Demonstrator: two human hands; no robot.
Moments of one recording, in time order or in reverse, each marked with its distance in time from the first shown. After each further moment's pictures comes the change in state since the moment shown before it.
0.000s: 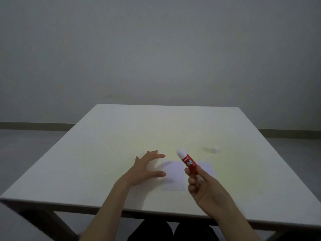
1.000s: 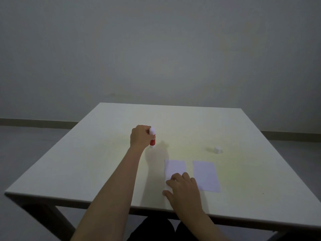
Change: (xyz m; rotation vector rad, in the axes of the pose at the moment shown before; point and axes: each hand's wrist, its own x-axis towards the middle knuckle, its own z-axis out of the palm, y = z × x) left_hand 0.061 0.029 -0.047 -0.032 0.527 -0.208; right_hand 0.022 0.063 0.012 -2.154 0.128 -0.695
